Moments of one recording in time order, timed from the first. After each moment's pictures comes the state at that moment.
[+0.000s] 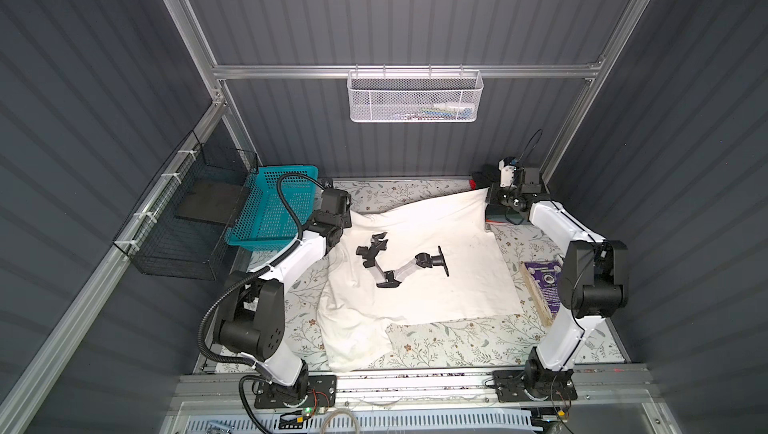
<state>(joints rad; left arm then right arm) -0.33 1.61 1.14 -0.17 -0.38 -0.27 0.01 1.87 1.46 -0.23 -0.19 0.14</state>
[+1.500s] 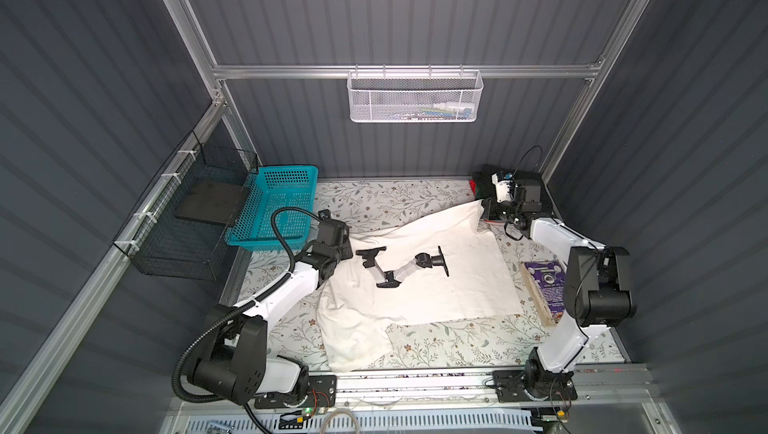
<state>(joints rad) -0.39 1.38 0.81 -0.20 -0.26 -0.44 0.00 1.77 1.18 -0.01 -0.35 0.02</state>
